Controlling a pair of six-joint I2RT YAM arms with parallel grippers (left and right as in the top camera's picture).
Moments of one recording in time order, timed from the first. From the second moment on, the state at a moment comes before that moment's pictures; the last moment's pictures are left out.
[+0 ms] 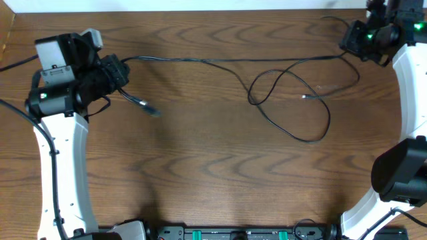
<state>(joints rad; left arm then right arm) 0.23 1.41 1.42 -0.84 0.41 -0.30 -0.16 1.91 1.85 -0.95 -0.30 0.28</state>
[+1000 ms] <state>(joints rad) 0.26 1.42 1.42 -0.97 0.19 -0.30 -0.05 1.92 1.85 -0.87 -0.62 -0.05</state>
